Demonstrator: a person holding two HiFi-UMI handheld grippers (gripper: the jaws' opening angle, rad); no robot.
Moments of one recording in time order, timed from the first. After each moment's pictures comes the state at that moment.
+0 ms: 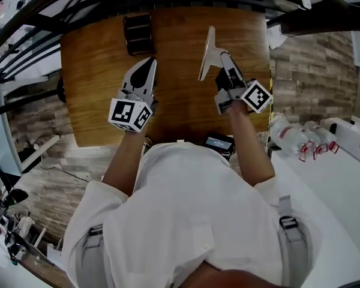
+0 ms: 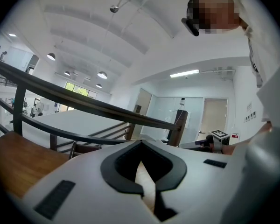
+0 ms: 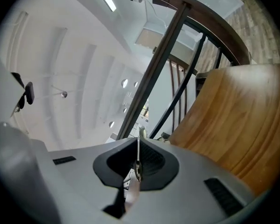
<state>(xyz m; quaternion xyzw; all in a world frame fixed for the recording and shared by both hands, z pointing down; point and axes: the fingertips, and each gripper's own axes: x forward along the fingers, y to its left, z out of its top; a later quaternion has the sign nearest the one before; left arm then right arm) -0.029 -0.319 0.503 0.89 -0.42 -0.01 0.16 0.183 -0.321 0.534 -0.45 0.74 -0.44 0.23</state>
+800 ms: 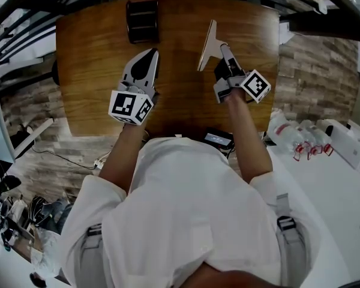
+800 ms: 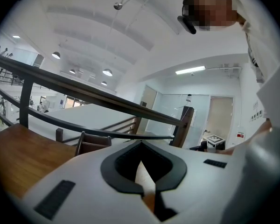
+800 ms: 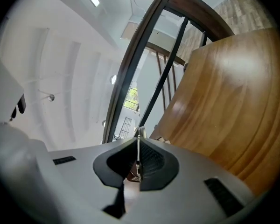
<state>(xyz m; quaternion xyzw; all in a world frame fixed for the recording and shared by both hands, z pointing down) -0.043 -0.332 0.544 0.88 -0.45 0.01 0.18 0.193 -0.328 0.649 -0.52 0.63 -0.55 0.16</state>
